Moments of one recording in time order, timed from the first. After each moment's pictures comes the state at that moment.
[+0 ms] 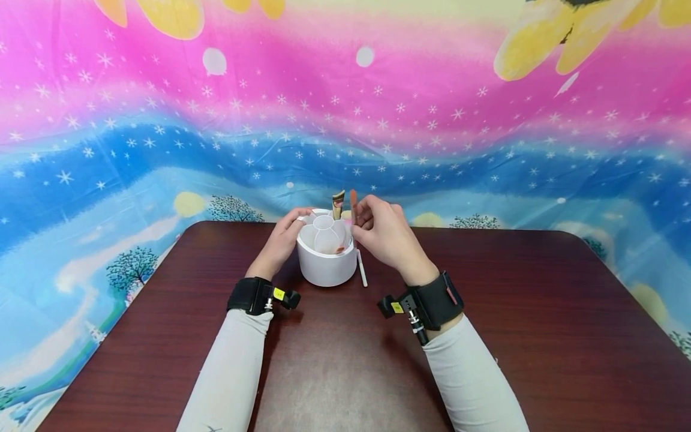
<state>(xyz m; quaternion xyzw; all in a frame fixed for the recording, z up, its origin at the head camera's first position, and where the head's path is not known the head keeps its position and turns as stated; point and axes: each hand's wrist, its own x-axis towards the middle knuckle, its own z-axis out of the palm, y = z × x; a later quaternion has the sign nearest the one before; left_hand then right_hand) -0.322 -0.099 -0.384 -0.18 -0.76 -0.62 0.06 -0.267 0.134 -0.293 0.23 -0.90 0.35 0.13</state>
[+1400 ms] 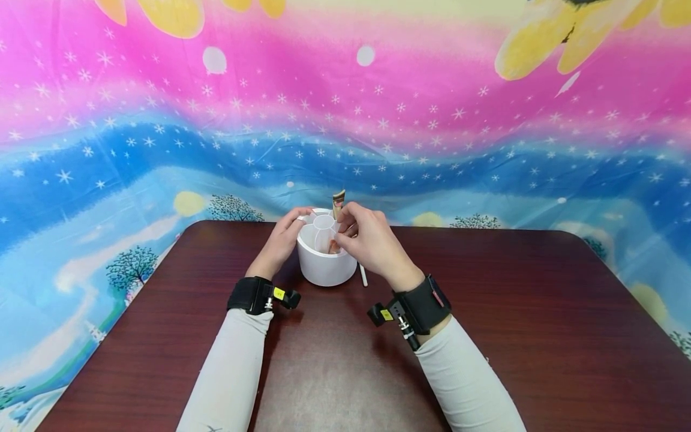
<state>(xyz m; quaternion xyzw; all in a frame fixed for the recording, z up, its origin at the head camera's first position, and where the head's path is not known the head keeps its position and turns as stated) -0.312 -0.099 -0.372 -0.19 -0.76 -0.62 0.05 -0.263 0.114 -0.306 0.28 -0.87 0.39 0.10</state>
